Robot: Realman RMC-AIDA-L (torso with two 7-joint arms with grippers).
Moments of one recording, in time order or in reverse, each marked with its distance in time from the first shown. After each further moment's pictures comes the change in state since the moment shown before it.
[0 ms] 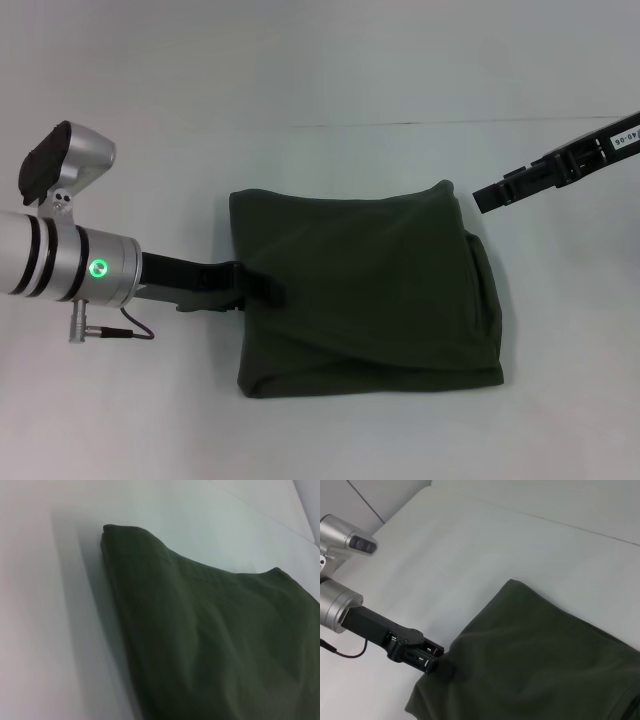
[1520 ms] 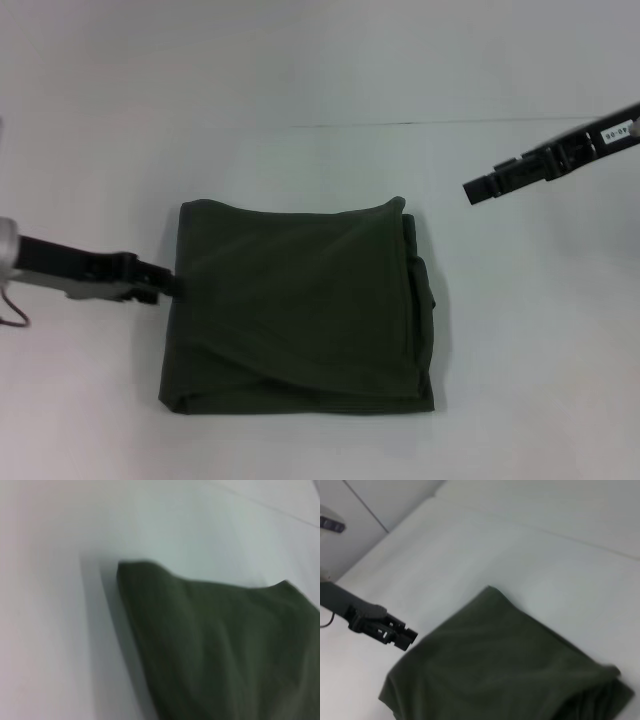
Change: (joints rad) left arm 0.072 0.150 -0.023 0.100 0.055 0.193 0.018; right arm 0.002 0.013 0.011 0.000 0.027 0.023 -0.044
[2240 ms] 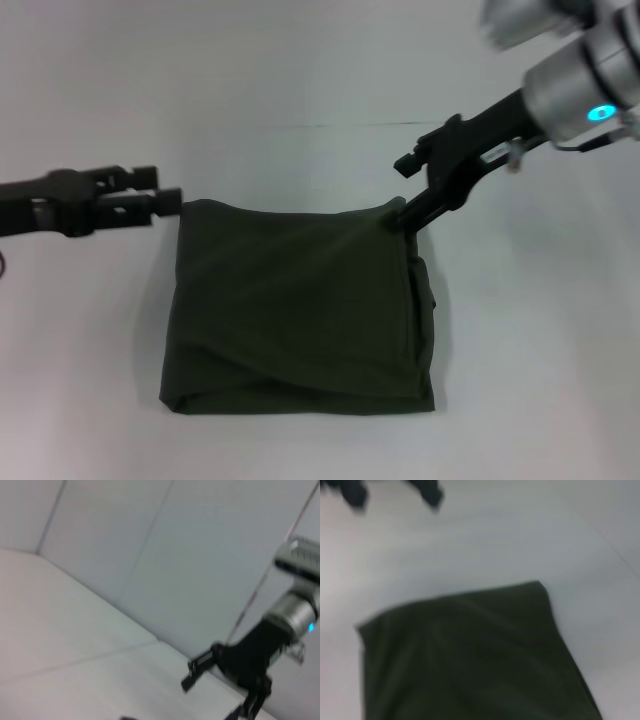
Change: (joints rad) left arm 0.110 -0.042 -0.399 0.087 -0.204 0.347 0.719; right arm 0.117 0.109 -0.311 0.004 -0.020 0.233 -0.301
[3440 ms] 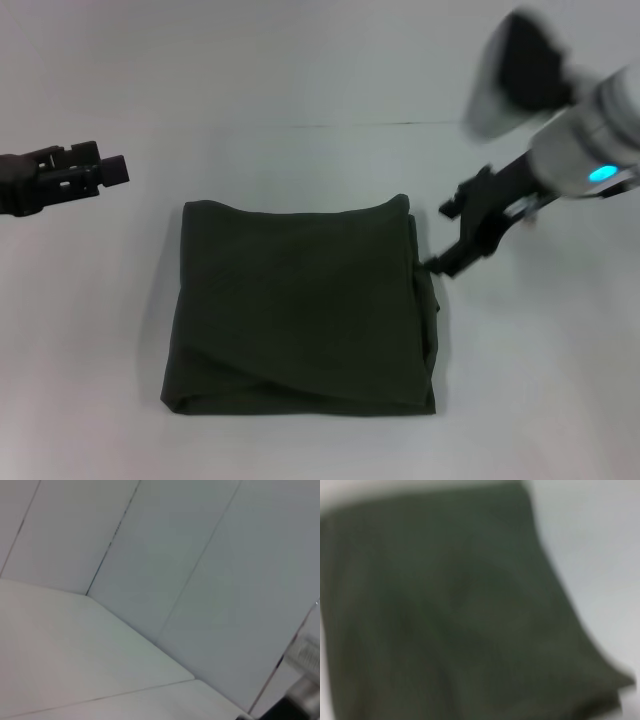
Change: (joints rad) left arm 0.052 -0.001 -0.113 0.034 -0.014 -0.016 -0.008; right arm -0.077 0.075 -0.009 -0.067 -0.236 0.061 0.038
